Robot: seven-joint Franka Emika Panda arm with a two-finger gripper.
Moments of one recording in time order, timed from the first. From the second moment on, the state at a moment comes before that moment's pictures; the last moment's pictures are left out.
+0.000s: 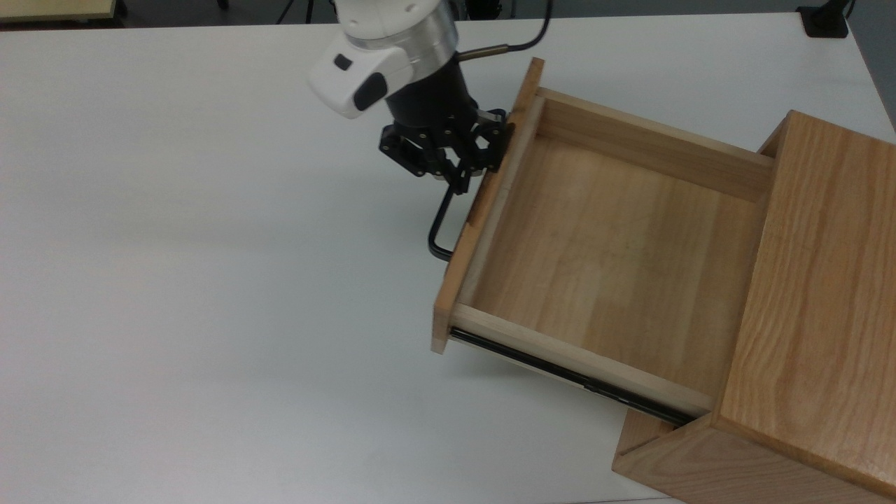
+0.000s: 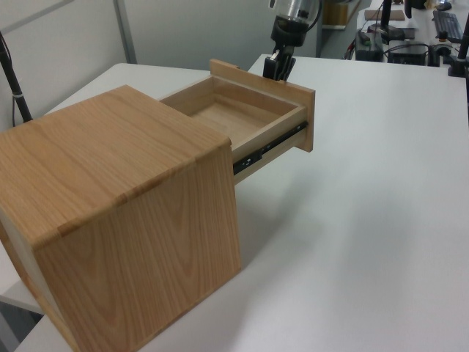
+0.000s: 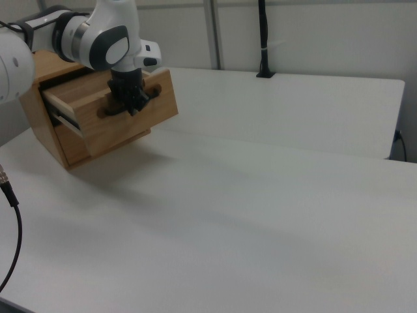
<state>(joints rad) 0.02 0.31 0.09 -1.43 0.27 1.97 0.08</state>
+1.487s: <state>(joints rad) -0.06 0.03 -0.02 -1.44 0.16 1.56 0.07</state>
